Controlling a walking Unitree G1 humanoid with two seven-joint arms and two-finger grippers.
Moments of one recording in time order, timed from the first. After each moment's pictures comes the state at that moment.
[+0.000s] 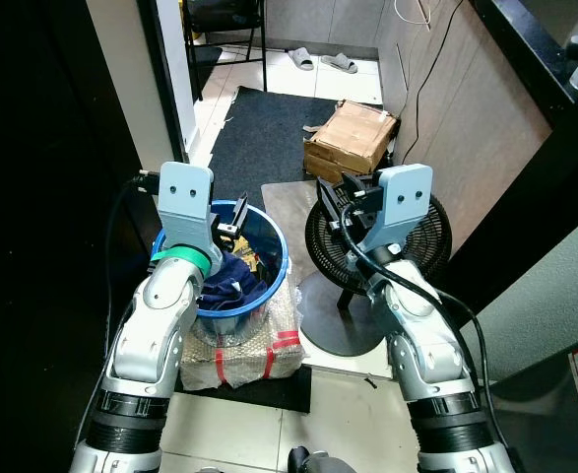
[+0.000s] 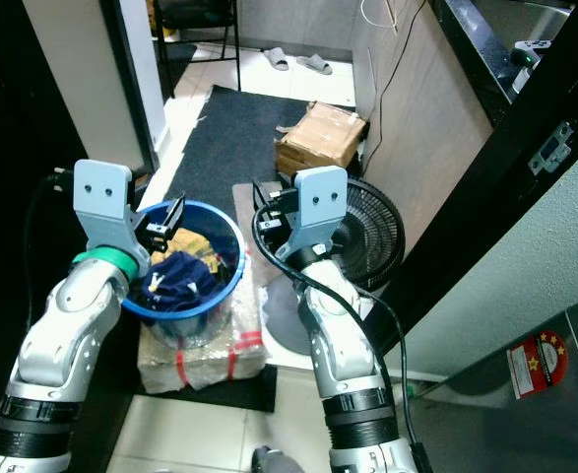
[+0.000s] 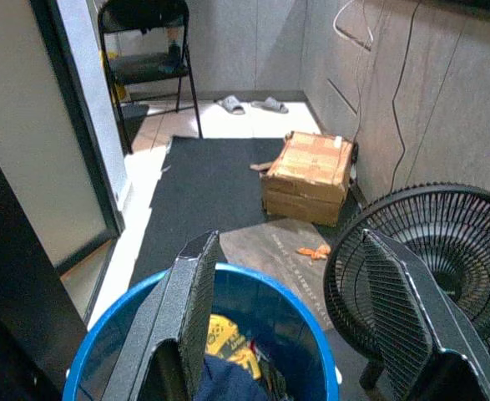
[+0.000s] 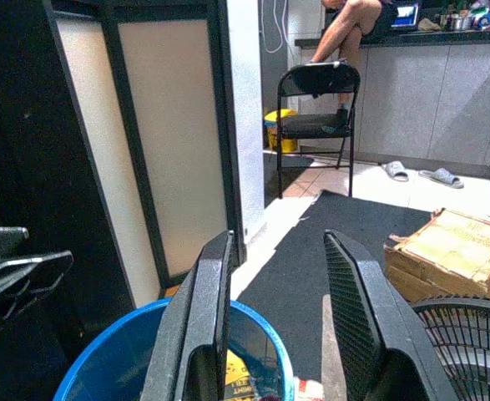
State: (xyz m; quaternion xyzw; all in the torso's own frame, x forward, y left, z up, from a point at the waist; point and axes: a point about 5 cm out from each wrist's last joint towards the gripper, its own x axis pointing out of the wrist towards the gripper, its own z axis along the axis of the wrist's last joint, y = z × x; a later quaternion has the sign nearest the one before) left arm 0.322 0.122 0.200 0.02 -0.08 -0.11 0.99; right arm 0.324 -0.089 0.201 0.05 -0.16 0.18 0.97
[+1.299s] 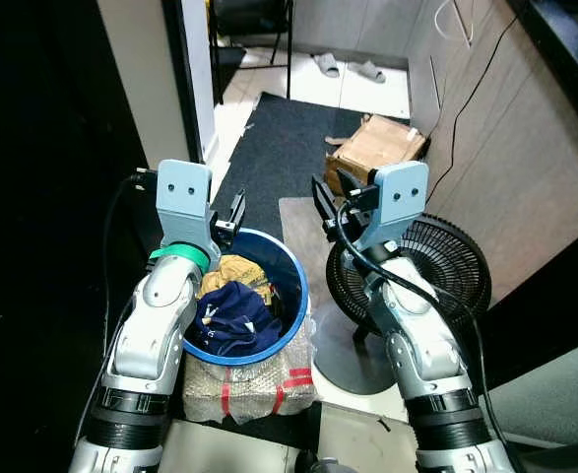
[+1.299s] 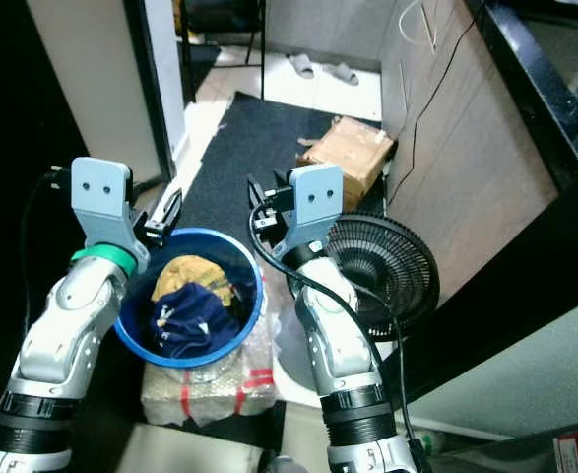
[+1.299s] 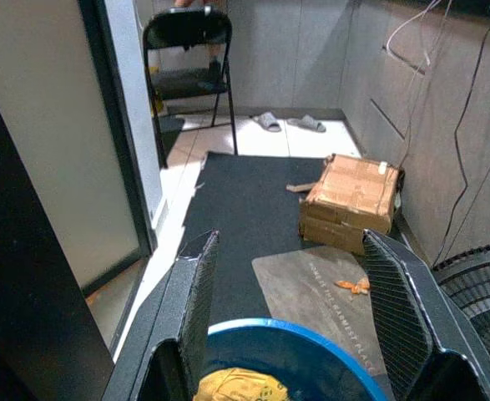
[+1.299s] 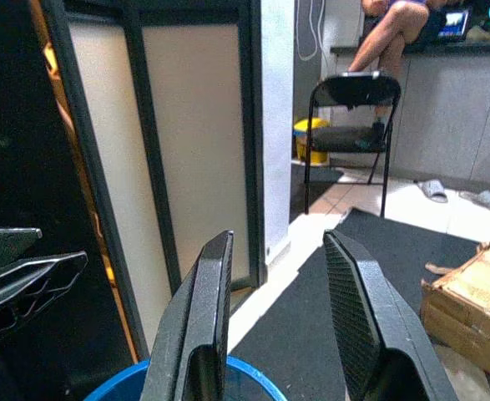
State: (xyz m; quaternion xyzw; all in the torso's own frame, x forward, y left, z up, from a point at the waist) left arm 0.324 0.124 0.200 0.02 -0.08 -0.10 0.99; right arm 0.325 -0.085 0.205 0.05 -0.16 0.18 0.97
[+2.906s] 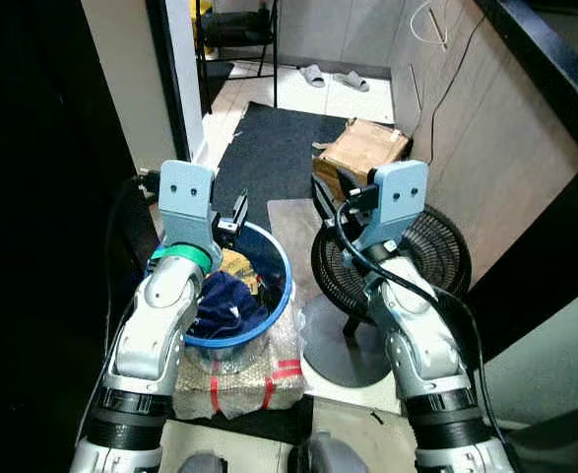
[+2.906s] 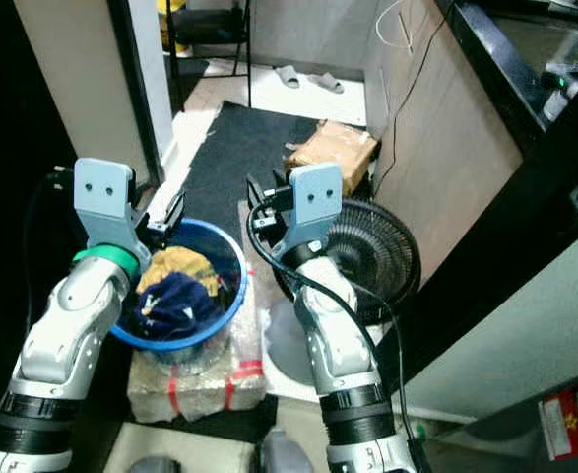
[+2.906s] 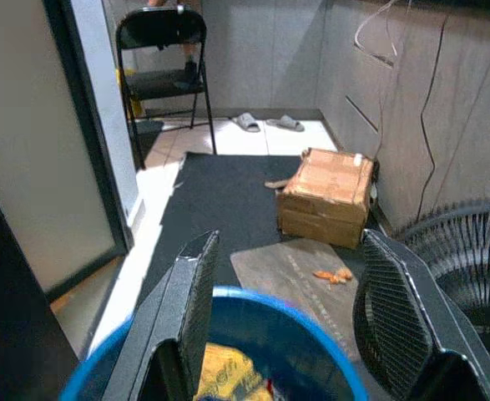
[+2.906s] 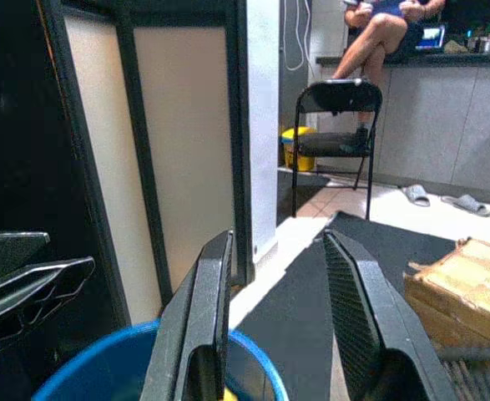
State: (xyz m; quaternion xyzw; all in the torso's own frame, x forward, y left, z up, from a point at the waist) left arm 0.324 0.122 0.200 0.02 -0.08 -0.11 0.99; right arm 0.325 -0.084 0.206 0.05 -0.17 0.19 0.97
